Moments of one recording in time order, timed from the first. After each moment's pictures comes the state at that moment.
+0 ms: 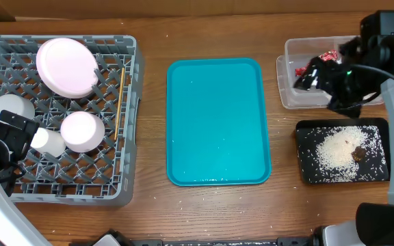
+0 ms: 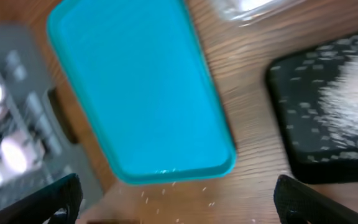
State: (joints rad) left arm 0.68 1.33 1.79 -1.65 0.10 -0.58; right arm -0.03 1.66 1.86 -1.55 -0.37 0.38
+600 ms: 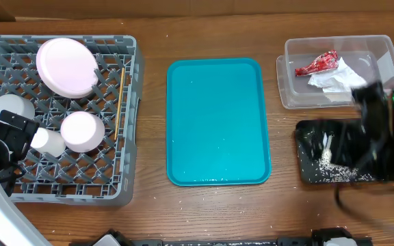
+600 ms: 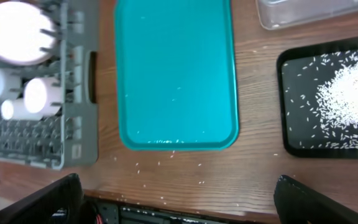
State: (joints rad) left arm 0.68 1.33 1.79 -1.65 0.10 -0.58; right arm 0.09 1.14 1.75 -1.64 -0.33 0.30
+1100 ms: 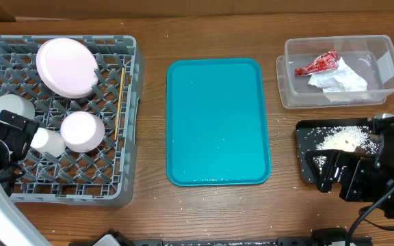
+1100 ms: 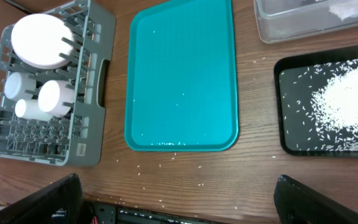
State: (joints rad) left arm 0.68 1.33 1.79 -1.65 0.10 -0.58; right arm 0.09 0.96 1.71 -1.64 -0.32 0.30
